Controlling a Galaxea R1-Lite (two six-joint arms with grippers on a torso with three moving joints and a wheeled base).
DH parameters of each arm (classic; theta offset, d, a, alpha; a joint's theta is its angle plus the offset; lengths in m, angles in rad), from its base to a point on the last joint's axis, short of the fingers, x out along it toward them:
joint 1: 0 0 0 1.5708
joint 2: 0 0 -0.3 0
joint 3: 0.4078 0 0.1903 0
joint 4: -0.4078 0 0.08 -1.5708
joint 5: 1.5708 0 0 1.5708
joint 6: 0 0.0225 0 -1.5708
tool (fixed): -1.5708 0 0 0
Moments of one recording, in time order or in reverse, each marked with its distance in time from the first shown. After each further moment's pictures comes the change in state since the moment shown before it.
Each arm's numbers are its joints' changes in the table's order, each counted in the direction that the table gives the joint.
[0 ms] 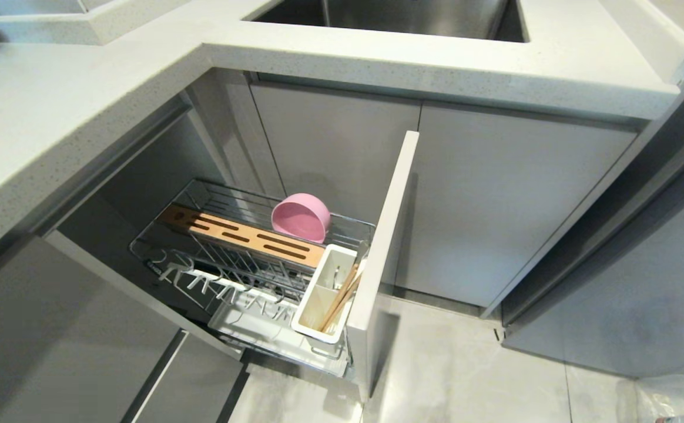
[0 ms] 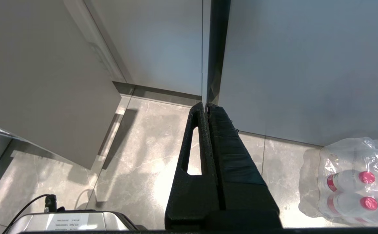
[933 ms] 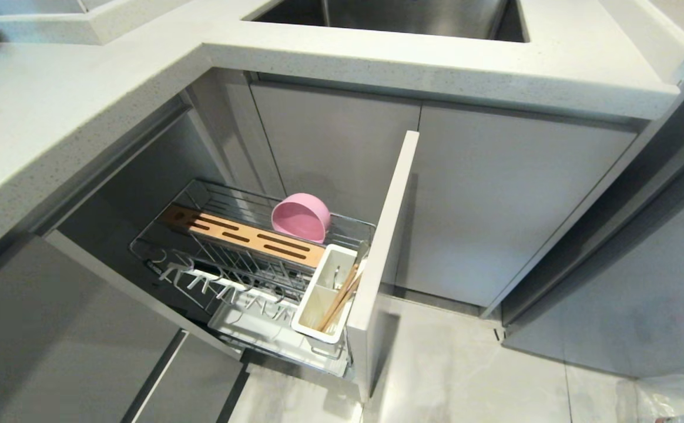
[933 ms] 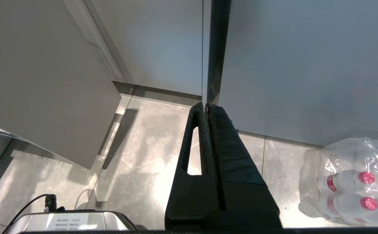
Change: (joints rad) left arm 0.004 -0.004 0.008 -0.038 -0.037 0.041; right arm 0.000 0.000 0.000 0.000 0.000 0.000
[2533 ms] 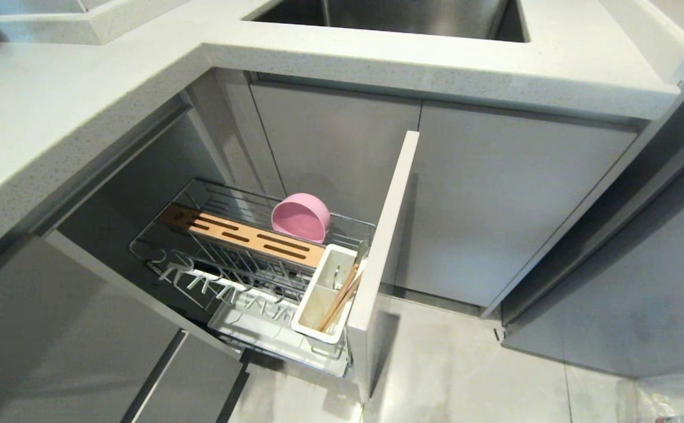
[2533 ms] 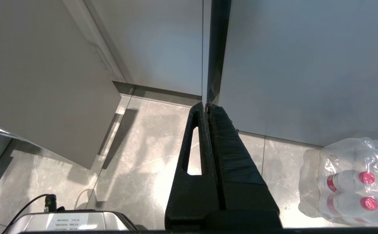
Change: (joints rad) left arm 0.044 -0.151 0.048 0.077 -0.323 0.034; right arm 0.000 0.000 0.000 0.000 0.000 0.000
